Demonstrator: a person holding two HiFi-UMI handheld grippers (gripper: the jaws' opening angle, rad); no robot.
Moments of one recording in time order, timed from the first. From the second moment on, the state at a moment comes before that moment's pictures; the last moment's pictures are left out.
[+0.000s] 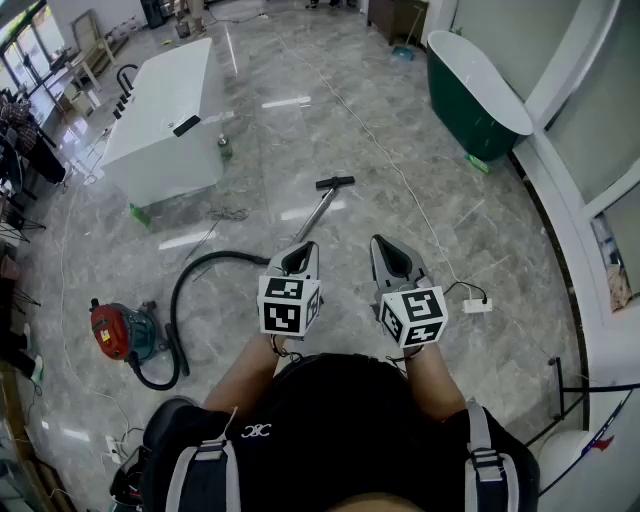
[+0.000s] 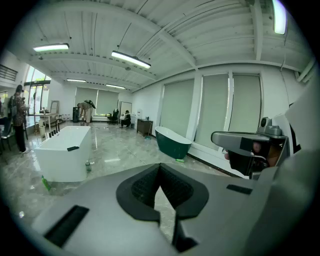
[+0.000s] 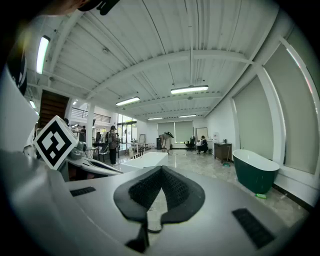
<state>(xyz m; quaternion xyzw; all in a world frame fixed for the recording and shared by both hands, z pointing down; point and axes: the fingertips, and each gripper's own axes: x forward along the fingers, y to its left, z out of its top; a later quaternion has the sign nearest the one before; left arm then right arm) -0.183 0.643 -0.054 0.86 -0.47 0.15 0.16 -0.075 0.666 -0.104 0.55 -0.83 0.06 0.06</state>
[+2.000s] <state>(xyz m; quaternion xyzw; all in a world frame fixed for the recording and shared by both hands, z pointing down) -0.063 0.319 -0.052 0.81 -0.54 0.15 0.15 0.048 0.317 -0.113 0.43 -0.90 0.10 -0.03</state>
